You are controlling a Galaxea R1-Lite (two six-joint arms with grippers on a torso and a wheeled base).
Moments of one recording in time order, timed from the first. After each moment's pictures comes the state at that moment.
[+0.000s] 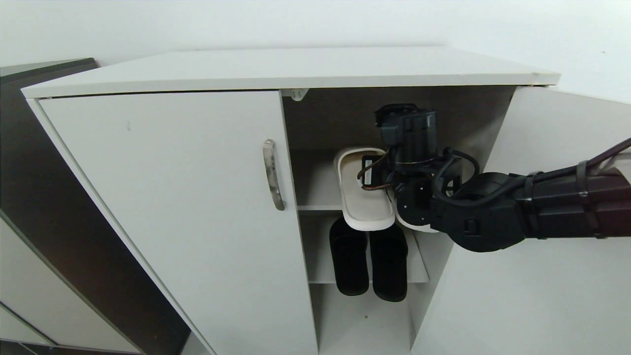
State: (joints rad) left arm 0.00 0.00 0.00 0.00 -0.01 -0.01; right arm 0.77 2.01 -1.49 -0.37 -0.74 0.15
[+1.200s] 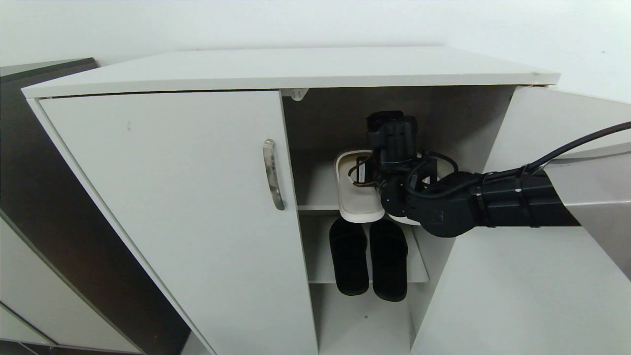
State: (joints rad) left arm 0.00 0.00 0.00 0.00 -0.01 -0.01; right arm 0.73 2.14 -1.64 -0.34 -0.73 0.13
